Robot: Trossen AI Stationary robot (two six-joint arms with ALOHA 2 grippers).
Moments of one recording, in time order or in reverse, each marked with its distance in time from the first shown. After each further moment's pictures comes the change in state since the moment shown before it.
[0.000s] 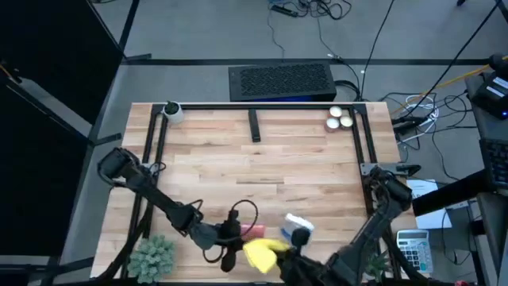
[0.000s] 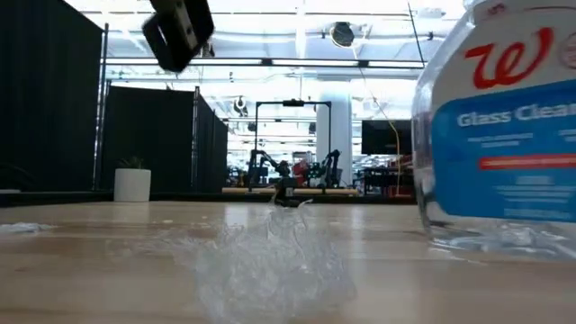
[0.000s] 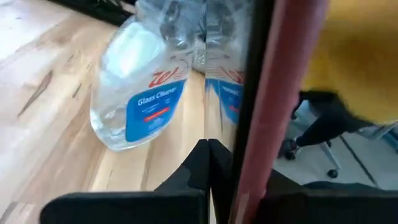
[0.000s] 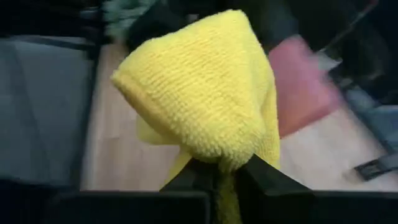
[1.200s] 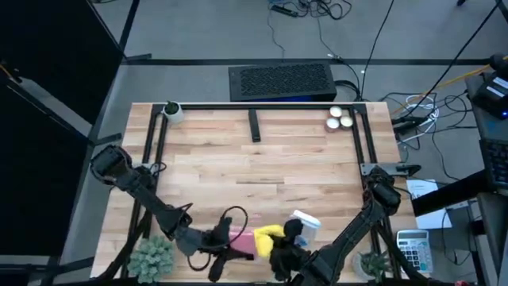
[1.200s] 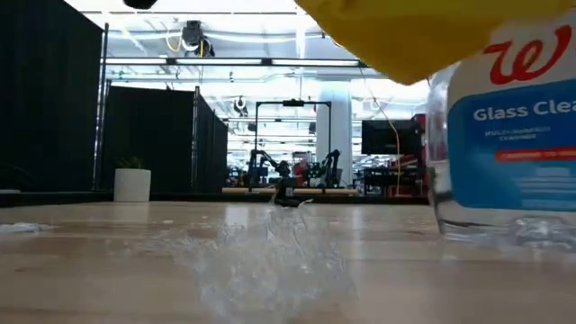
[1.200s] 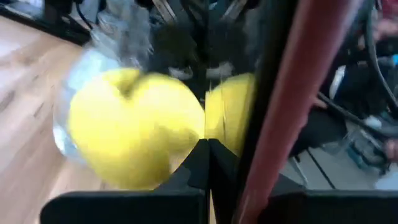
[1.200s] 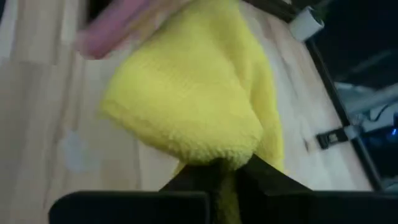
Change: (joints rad) left arm -0.065 -0.050 -0.001 0.066 -0.028 0.005; right arm -0.090 0.087 -0.002 -0.213 -0.040 0.070
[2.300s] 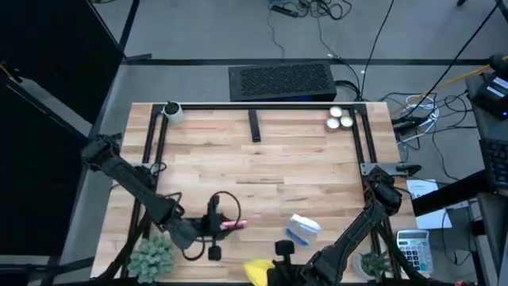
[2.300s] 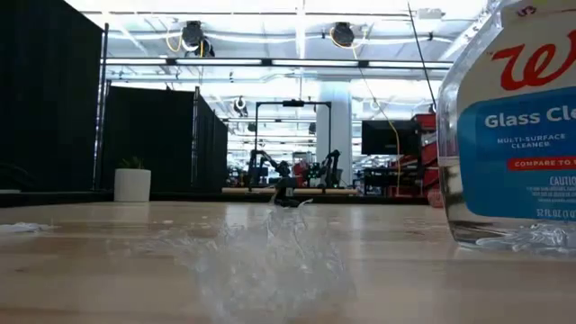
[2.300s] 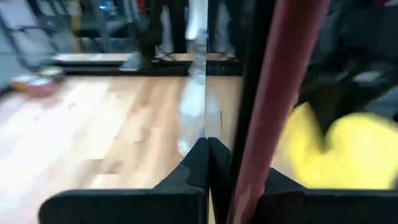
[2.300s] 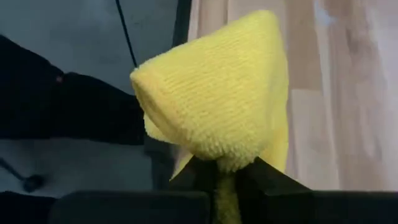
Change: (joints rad) left arm 0.034 -0.195 -0.002 -0.433 -0.274 0.348; right arm 0.008 -0.009 0.000 0.265 -0.494 -0.033
